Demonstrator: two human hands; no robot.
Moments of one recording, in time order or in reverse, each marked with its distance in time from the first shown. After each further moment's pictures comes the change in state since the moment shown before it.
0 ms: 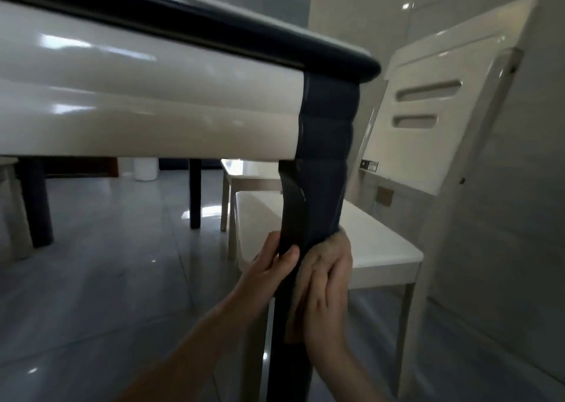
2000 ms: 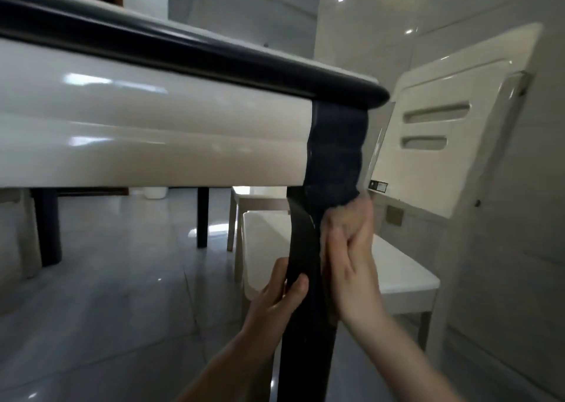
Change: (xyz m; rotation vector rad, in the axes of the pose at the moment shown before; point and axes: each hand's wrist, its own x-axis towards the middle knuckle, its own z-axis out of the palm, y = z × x) left_hand 0.005 -0.014 0.009 -0.069 0.094 -0.016; right_hand 0.032 -0.078 -0.012 -0.287 -0.238 -0.383
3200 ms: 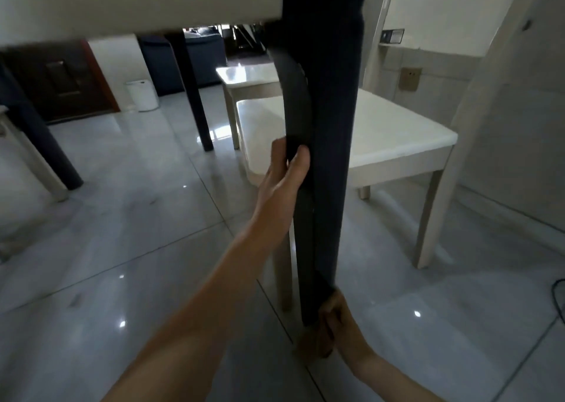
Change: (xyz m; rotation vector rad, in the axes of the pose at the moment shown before) left_hand -0.008 0.004 0.006 0.019 0.030 -0.040; right_hand -0.271 0.141 0.031 0.146 -0.327 1.080
